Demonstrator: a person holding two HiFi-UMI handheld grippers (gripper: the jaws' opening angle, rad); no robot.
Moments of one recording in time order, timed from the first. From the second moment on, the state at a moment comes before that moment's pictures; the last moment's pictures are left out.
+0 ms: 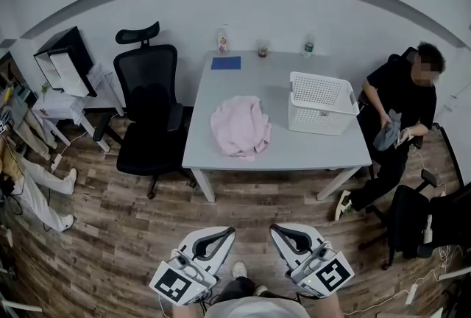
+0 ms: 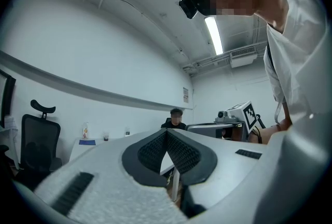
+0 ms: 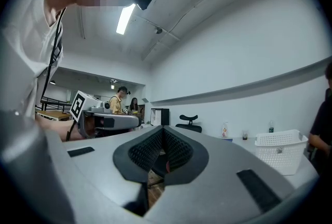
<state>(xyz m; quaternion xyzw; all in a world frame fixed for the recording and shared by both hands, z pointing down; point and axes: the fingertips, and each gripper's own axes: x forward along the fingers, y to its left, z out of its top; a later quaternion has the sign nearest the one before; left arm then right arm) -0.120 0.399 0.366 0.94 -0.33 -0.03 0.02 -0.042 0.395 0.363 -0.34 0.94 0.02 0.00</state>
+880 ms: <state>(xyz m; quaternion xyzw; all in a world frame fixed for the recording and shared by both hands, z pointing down) -0.138 0.290 0.375 0.95 -0.32 -0.02 0.03 -0.066 0.287 0.370 -0.36 0.93 0.02 -0.01</state>
